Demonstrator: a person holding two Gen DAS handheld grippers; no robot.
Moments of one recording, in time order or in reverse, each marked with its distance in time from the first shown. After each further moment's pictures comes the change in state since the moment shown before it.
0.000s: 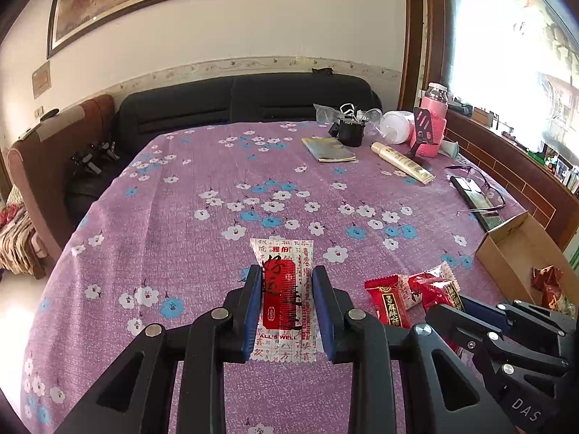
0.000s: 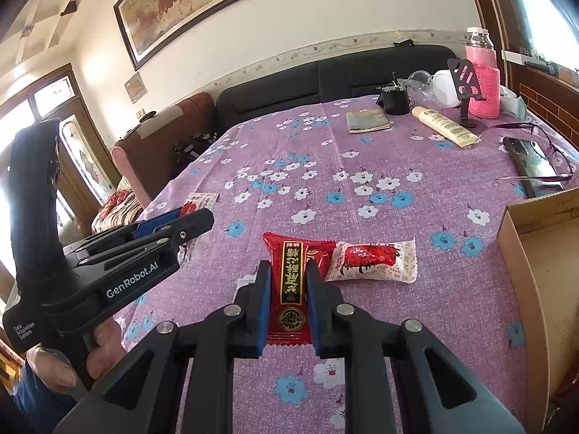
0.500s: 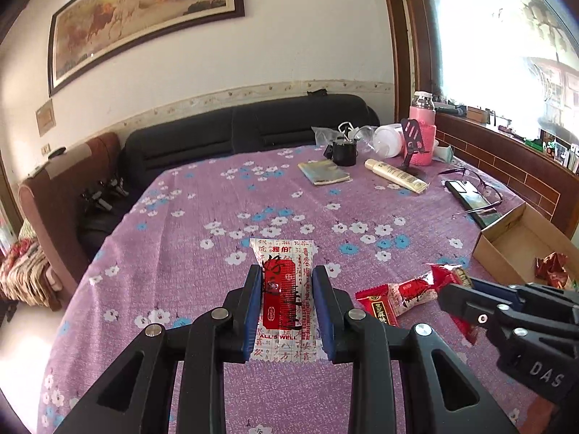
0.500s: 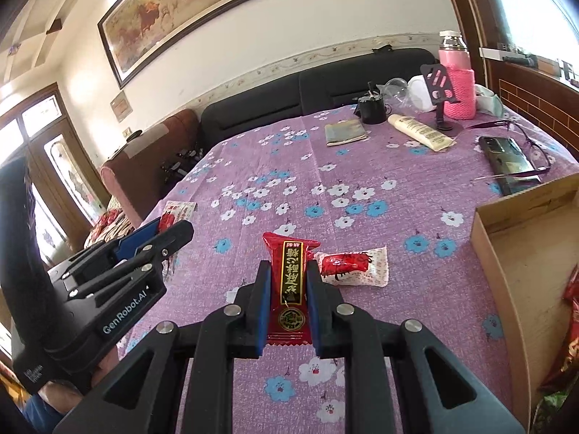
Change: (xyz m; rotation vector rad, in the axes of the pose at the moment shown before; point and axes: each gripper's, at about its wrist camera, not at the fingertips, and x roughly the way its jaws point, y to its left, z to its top) left arm -0.024 -0.021 -0.003 0.092 -0.115 0.056; right arm -0.023 -0.011 0.005 0.069 -0.050 -0.038
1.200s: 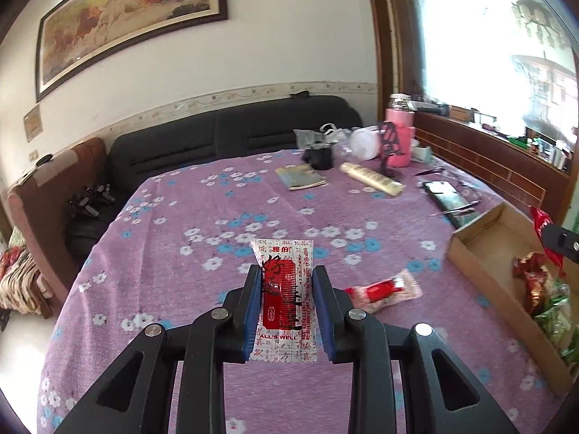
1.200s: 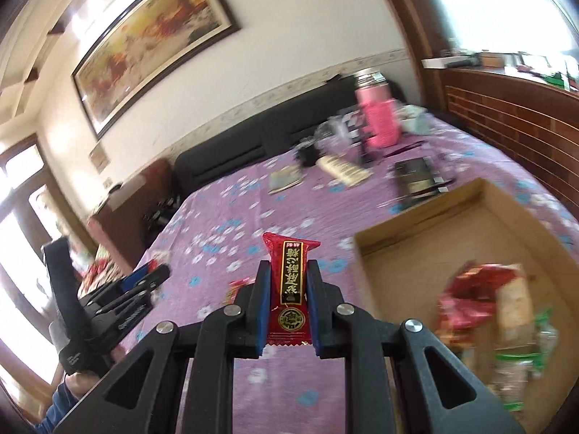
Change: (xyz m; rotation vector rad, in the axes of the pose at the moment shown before) left arm -0.016 -0.026 0.011 0.022 0.008 -0.083; right arm -0.118 -0.086 0.005 0.167 -0.160 -0.096
